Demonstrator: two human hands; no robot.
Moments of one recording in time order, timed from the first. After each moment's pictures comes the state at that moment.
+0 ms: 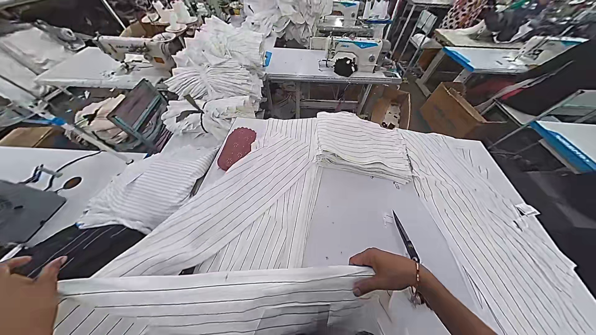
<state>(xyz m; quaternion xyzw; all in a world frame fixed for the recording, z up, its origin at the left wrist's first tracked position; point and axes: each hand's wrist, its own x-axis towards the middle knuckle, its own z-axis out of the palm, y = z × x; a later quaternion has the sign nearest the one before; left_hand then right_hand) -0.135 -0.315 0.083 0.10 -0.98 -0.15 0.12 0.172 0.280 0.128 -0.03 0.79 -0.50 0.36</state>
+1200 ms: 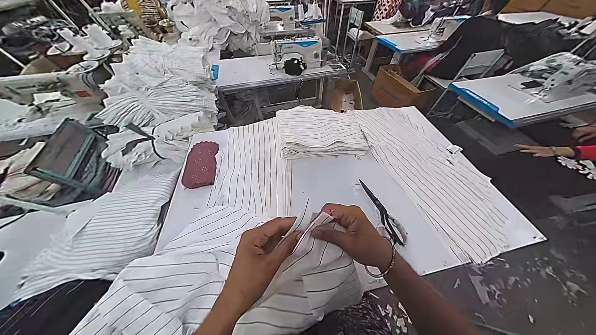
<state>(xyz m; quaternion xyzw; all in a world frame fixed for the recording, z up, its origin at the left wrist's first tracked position) 0.057 0.015 0.201 -0.42 -0.58 -0.65 -0.25 0.189 0.184 0.202 -0.01 0.76 -0.61 -0.24</state>
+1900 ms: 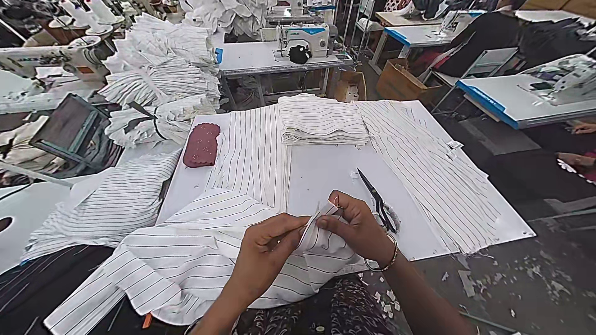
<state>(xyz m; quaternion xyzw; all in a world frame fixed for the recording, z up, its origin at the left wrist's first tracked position) 0.086 0.004 0.182 -0.47 -0.54 -0.67 -0.19 0.214 0.172 0.195 0.01 0.71 -0.67 -0.23</state>
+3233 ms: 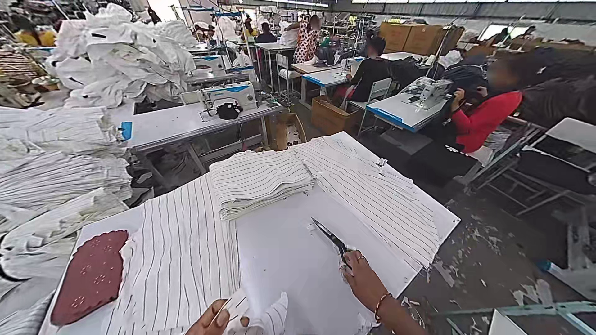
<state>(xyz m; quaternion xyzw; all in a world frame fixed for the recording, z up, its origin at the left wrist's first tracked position) 0.038 0.051 0.143 -0.29 -0.45 -0.72 -0.45 0.310 0.272 0.054 0.53 0.78 -0.31 0.05</state>
